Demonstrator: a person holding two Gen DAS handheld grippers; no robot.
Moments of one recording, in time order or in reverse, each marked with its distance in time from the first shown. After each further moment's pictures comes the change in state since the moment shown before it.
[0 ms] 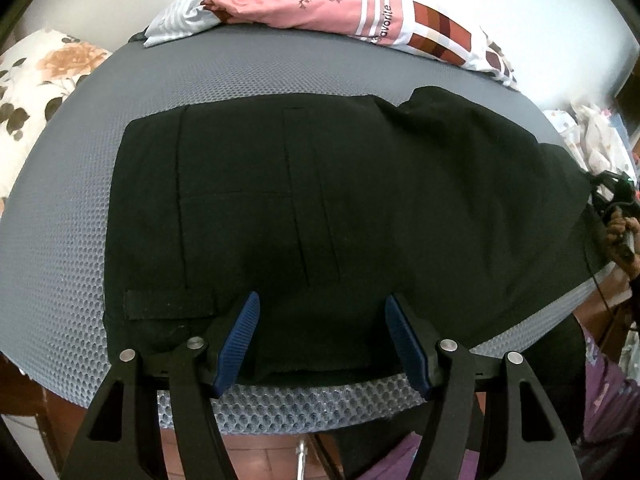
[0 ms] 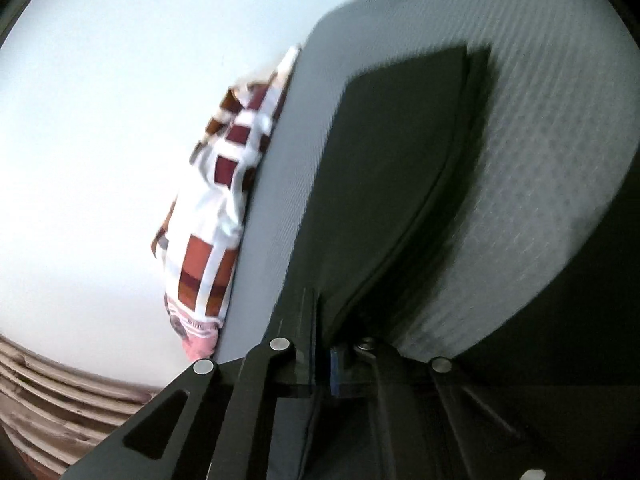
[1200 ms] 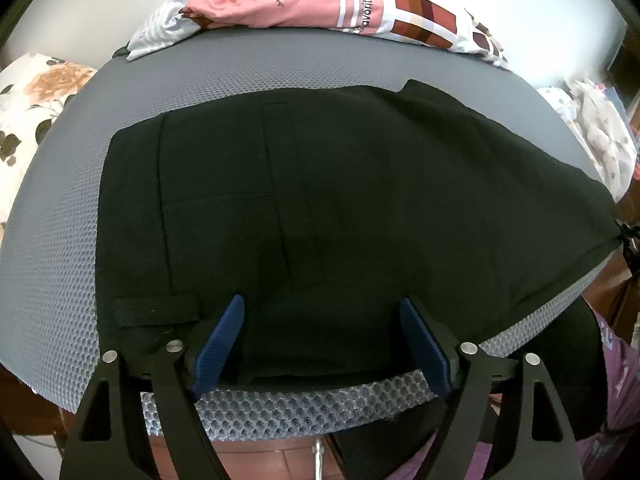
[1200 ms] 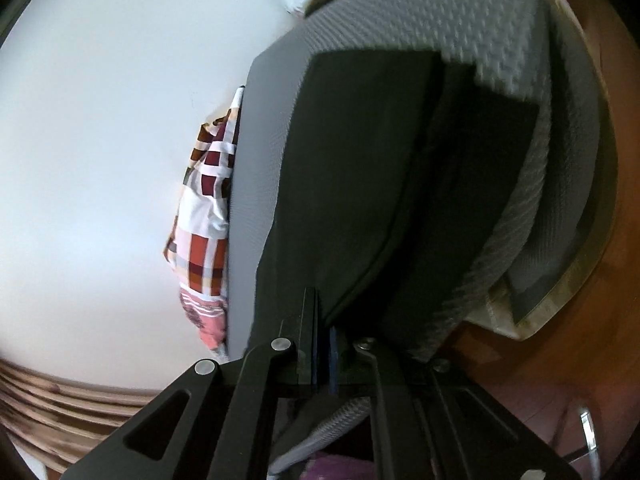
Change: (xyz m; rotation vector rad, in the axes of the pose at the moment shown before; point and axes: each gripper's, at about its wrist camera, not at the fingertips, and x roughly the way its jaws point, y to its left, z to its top) left arm 0.005 -0.008 0.000 0.084 0.014 0.016; right arm -0.147 -0.081 -0.060 0.159 0.005 -0.005
